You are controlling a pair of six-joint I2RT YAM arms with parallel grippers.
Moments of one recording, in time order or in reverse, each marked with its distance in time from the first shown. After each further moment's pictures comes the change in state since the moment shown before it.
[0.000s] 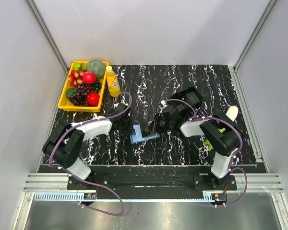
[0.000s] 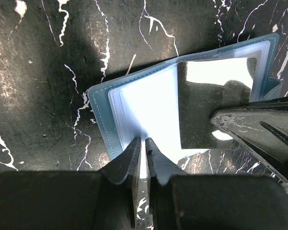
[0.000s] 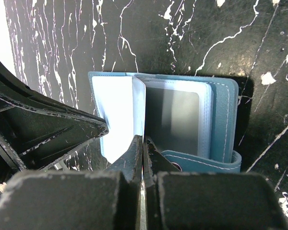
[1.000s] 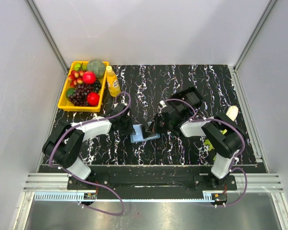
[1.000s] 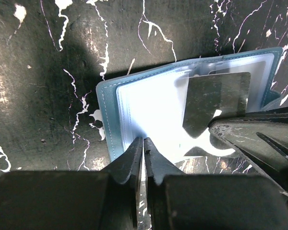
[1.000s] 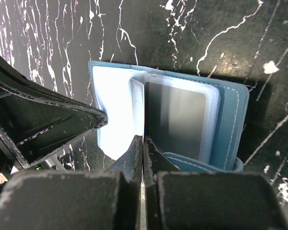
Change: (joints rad) left arm 0.013 -0.002 -0.020 0.042 0.019 -0.012; right arm 0.013 -0.026 0.012 -0.065 0.018 -0.027
